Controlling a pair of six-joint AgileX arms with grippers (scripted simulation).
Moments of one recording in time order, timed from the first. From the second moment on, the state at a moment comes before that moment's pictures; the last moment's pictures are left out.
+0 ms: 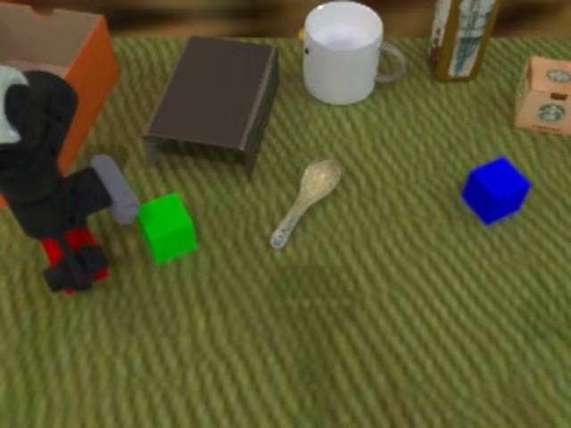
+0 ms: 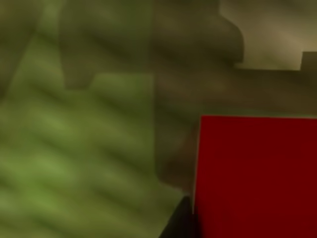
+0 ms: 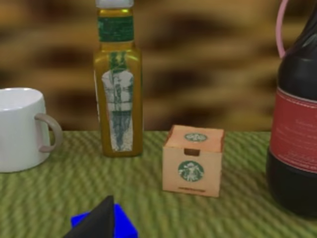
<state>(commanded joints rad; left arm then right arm) -0.10 2.05 1.22 -0.74 0.00 0.94 0.00 0.00 0.00 0.00 0.00 0.00</state>
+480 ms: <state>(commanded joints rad) -0.10 2.05 1.22 -0.74 0.00 0.94 0.00 0.00 0.00 0.00 0.00 0.00</state>
